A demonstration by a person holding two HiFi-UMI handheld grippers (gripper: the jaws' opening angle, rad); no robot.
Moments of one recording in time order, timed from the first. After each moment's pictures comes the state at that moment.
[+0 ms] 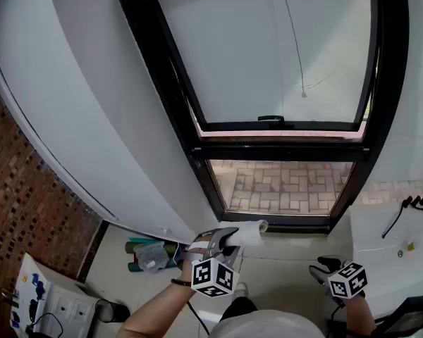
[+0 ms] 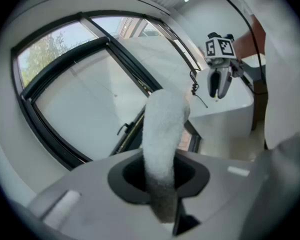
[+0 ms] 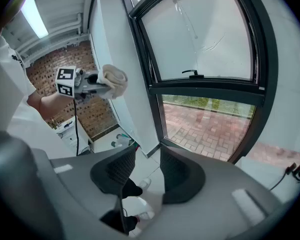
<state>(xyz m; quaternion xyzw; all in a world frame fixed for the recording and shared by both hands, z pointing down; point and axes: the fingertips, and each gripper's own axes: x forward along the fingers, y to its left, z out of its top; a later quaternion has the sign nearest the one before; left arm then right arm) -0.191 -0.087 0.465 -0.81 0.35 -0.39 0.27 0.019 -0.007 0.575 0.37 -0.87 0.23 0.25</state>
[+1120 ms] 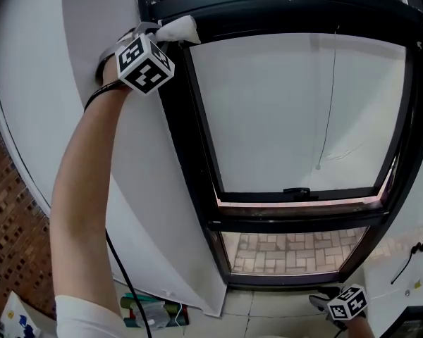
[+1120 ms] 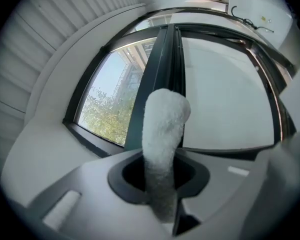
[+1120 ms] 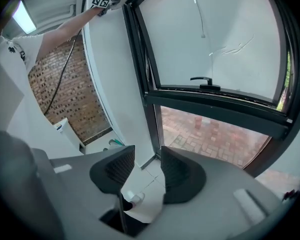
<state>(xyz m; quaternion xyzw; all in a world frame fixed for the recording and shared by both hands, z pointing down) -0.390 -0.452 -0.156 -0.53 0.55 -0.34 0.55 -0.070 -0.142 0.546 0.38 -0.85 0.23 0.27</state>
